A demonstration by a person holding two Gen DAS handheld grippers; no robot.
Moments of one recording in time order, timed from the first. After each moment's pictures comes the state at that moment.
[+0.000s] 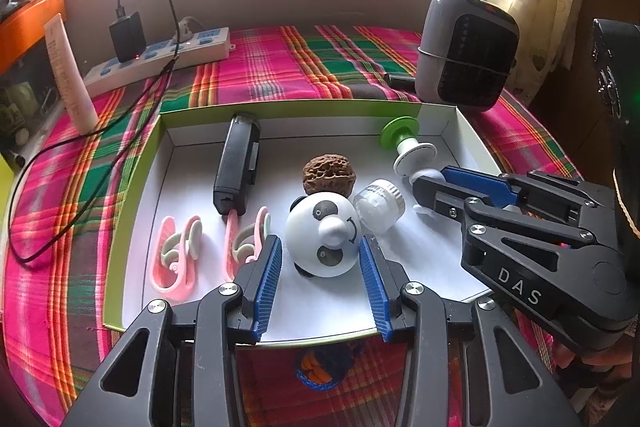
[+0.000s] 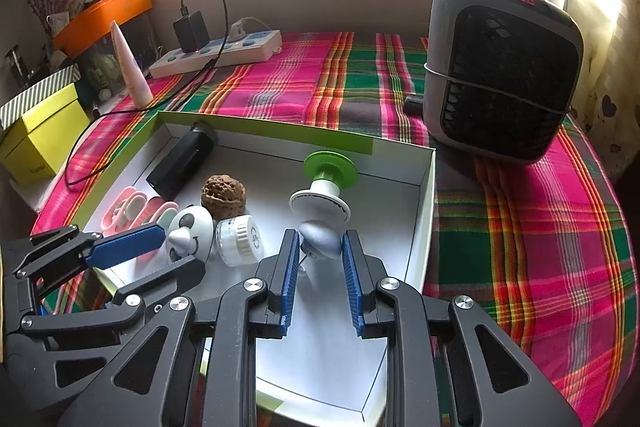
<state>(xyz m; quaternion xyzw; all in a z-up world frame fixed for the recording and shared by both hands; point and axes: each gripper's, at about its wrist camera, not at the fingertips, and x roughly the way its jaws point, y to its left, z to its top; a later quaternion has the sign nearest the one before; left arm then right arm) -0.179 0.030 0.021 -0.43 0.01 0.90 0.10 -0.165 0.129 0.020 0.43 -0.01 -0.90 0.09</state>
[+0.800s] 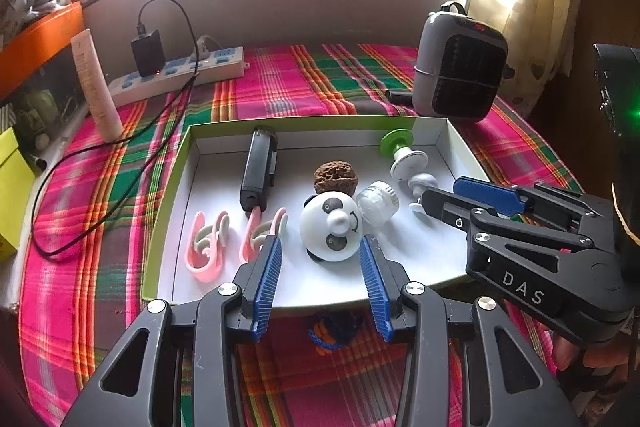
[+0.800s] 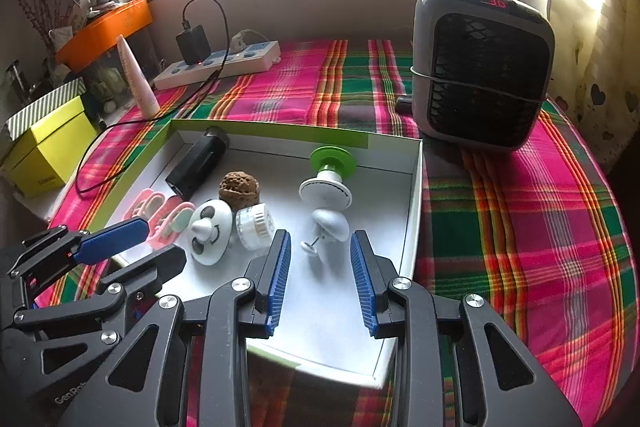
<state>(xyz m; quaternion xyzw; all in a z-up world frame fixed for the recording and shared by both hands) -0.156 0.023 0.041 -0.41 0.01 0.91 0.09 -0.143 0.131 0.030 0.41 -0.03 -0.91 0.09</state>
